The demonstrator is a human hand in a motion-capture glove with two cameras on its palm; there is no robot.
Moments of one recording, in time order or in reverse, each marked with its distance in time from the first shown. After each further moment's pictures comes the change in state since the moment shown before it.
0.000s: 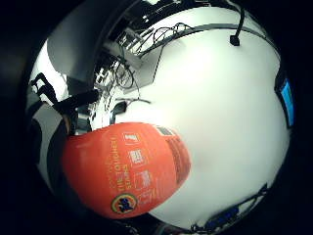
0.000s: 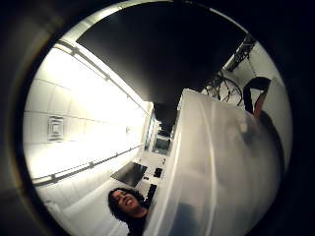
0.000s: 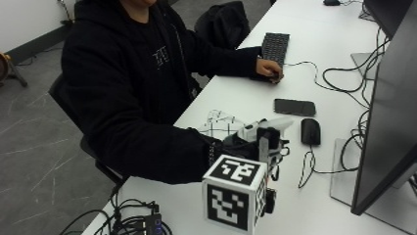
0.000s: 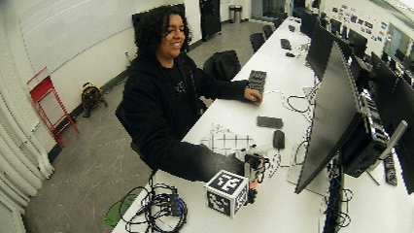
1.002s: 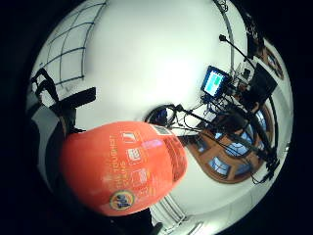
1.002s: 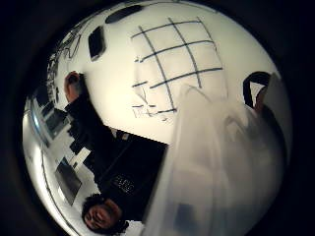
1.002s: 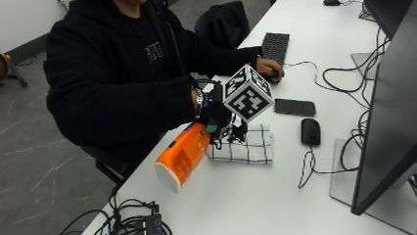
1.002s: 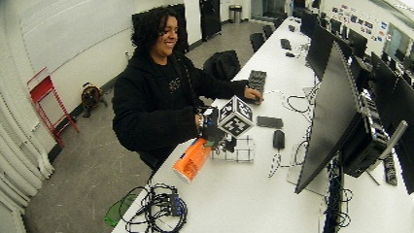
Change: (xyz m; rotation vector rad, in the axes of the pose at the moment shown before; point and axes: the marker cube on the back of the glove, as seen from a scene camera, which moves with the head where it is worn) arm -0.054 0.125 0.101 -0.995 1.233 0.228
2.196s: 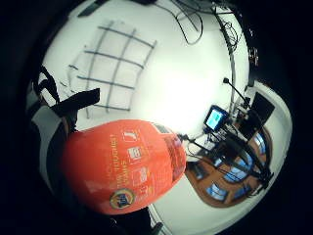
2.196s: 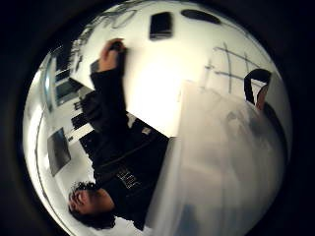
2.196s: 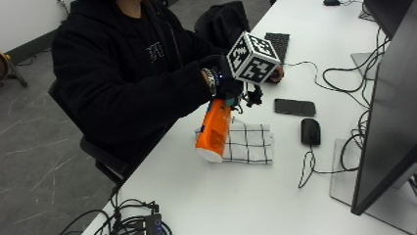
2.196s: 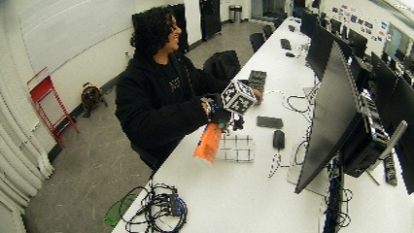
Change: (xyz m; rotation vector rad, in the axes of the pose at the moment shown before) arm -0.091 0.001 -0.051 0.267 -0.101 -0.347
